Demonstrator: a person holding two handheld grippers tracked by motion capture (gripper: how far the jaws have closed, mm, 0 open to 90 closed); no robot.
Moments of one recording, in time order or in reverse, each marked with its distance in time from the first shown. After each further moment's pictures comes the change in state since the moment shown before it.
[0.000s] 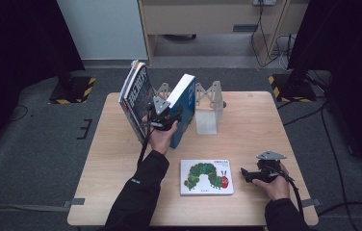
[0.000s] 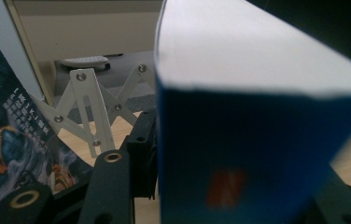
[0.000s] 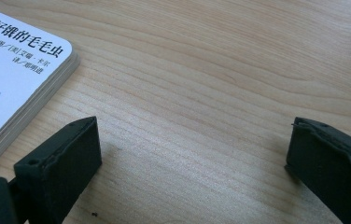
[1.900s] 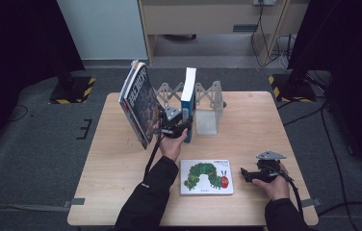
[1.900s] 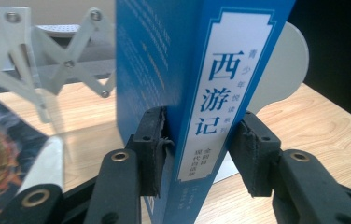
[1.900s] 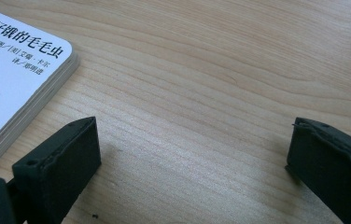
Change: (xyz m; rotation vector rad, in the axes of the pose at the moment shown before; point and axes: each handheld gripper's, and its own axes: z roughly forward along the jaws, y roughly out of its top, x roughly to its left) left arm -0.032 -0.020 0.025 0.088 -0.060 -0.085; right arm 0.000 0.000 0.001 0.002 -0.001 -0.006
